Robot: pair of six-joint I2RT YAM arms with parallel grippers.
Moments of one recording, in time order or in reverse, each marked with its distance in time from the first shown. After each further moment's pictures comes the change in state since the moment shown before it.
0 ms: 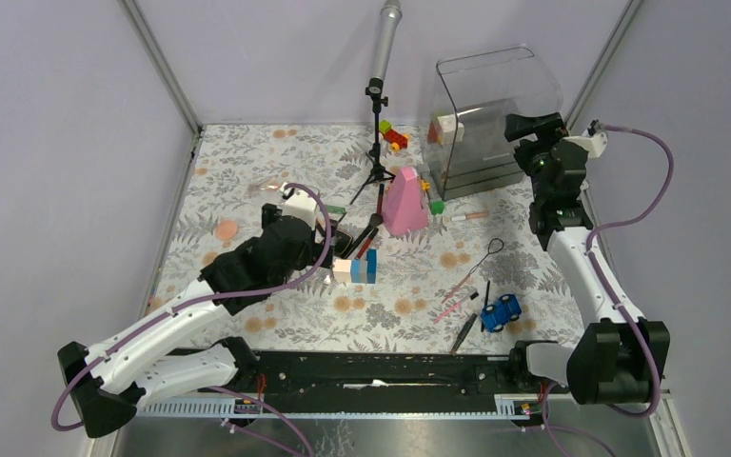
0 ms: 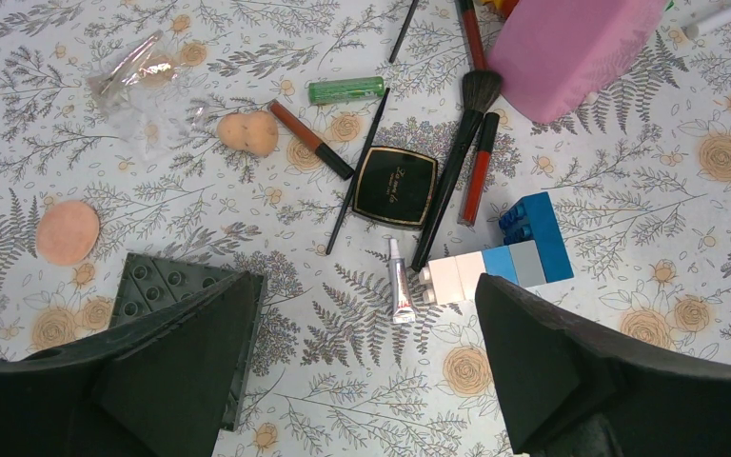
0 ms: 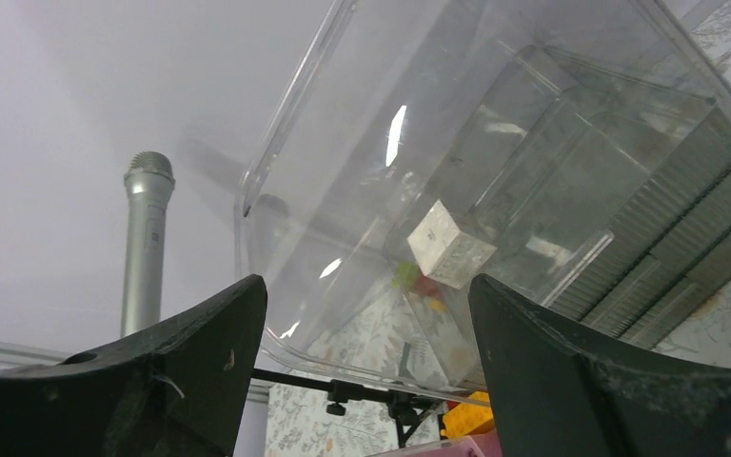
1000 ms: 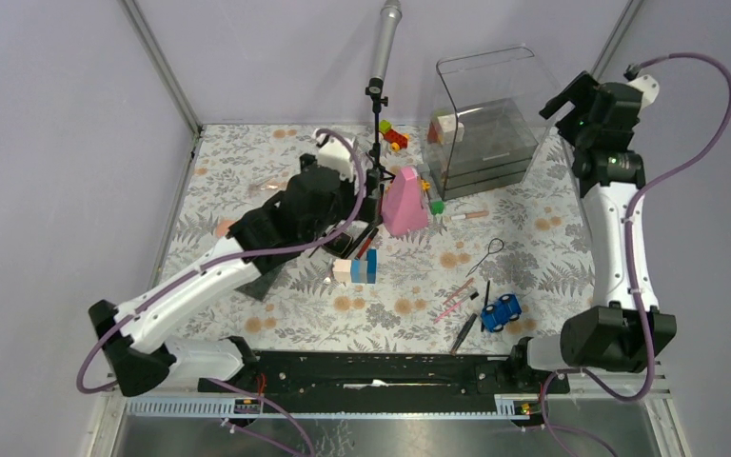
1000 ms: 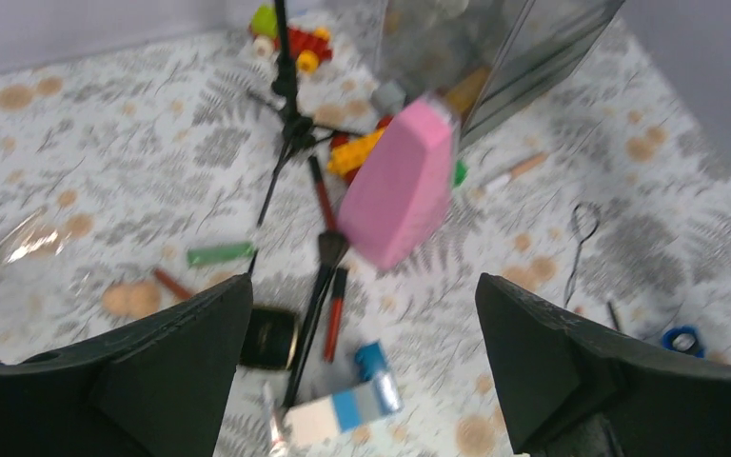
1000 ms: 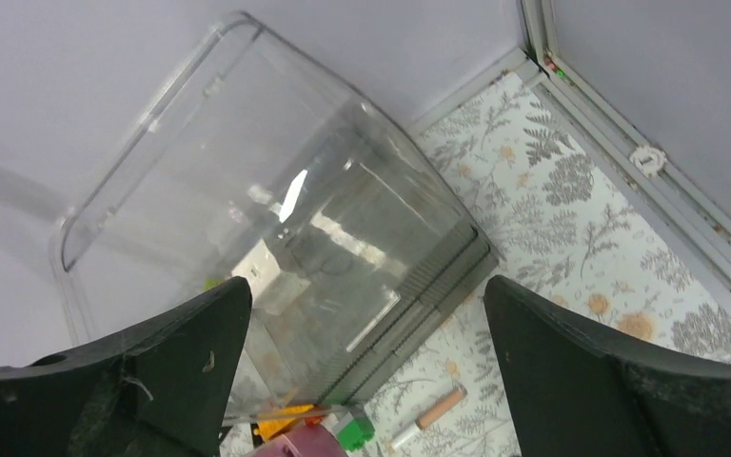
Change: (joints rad) left arm -0.027 0.283 0.377 0.103 0.105 0.006; right arm -0.149 0.137 0.549 -0.698 0.034 -0.426
